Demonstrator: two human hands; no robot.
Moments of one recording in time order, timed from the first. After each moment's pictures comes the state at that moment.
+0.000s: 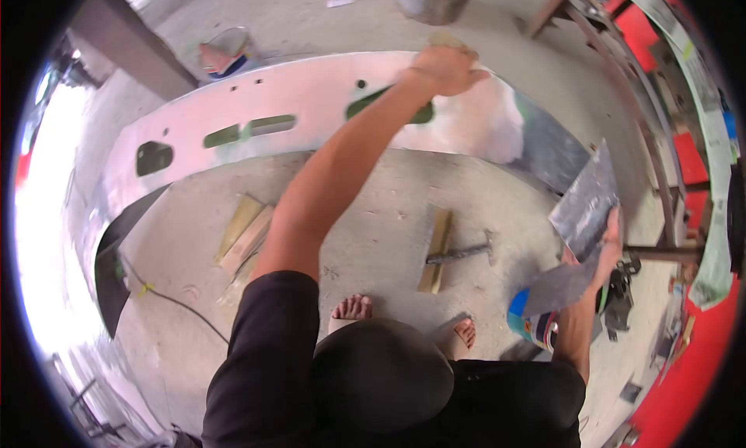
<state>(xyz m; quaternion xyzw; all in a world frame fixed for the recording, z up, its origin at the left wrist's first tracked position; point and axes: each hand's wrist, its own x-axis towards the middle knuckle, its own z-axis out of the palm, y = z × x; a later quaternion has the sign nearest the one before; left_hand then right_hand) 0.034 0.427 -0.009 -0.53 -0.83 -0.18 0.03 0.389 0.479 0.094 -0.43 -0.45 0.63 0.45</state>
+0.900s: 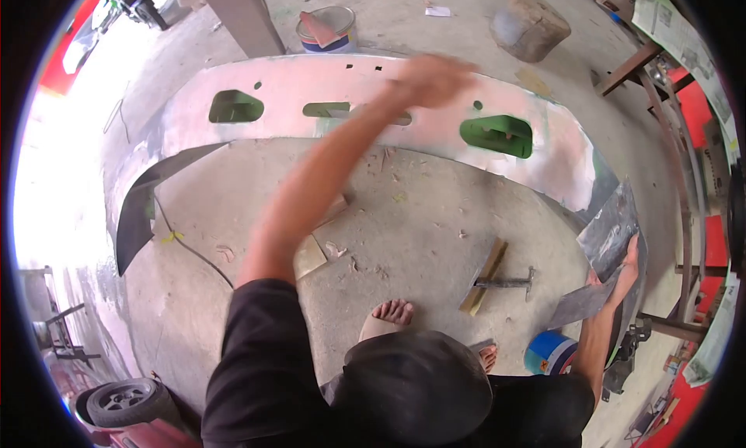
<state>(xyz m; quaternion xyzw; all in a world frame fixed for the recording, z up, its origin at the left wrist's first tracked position) -0.039 0.219 -0.030 -0.47 -0.85 -0.23 0.08 0.343 0.463 0.069 -0.34 -0.47 0.74 0.35</state>
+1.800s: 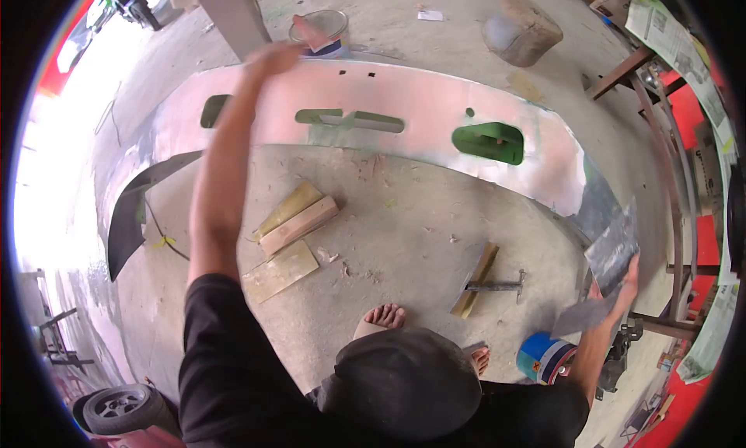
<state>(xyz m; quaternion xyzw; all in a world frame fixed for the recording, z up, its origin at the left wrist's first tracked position) -0.197 -0.004 -0.034 -0.29 -0.94 -0.09 -0.14 0.371 0.490 0.073 -0.42 -0.48 0.65 0.40</state>
